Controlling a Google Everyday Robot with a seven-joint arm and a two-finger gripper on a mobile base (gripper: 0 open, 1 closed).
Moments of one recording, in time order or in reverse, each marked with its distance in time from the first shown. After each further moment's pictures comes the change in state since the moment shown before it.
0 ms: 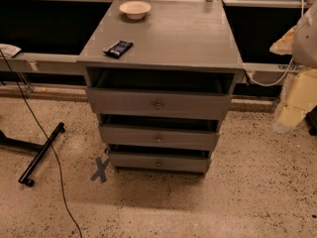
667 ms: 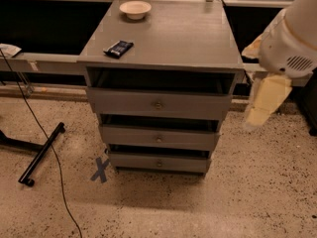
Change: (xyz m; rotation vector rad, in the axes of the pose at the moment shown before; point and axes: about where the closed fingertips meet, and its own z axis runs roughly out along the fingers) arm -0.035 -0.009 0.036 -0.001 -0.062 -0.060
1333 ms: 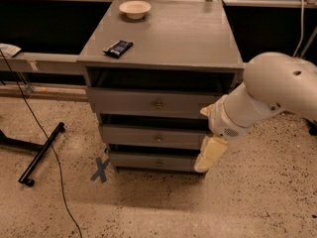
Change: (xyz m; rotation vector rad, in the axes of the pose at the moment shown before) arm -0.016 0.043 0.196 -0.130 -0.171 0.045
